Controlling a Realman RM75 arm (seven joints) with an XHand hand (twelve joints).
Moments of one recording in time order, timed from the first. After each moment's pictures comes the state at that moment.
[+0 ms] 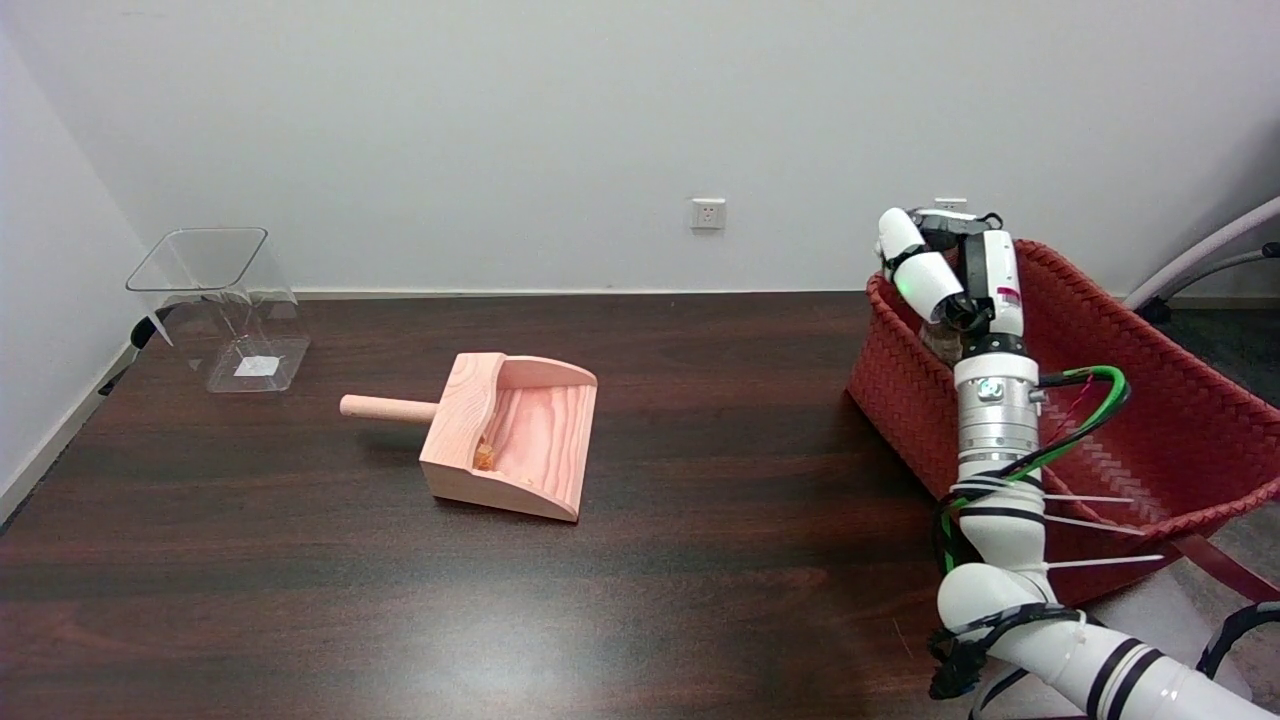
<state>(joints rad) -0.04 -1.08 -1.90 1.34 1.20 1.10 0.47</state>
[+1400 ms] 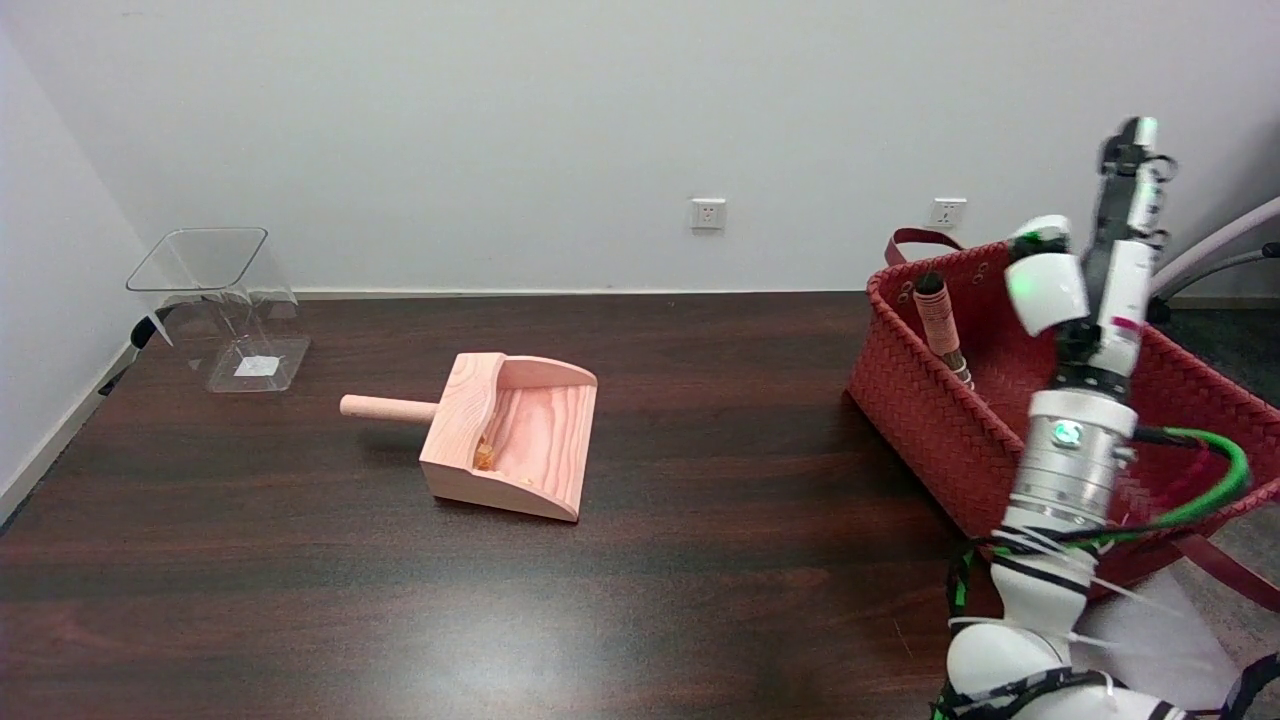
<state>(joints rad) -0.17 -1.09 -1.94 1.51 1.19 1.46 0.32</state>
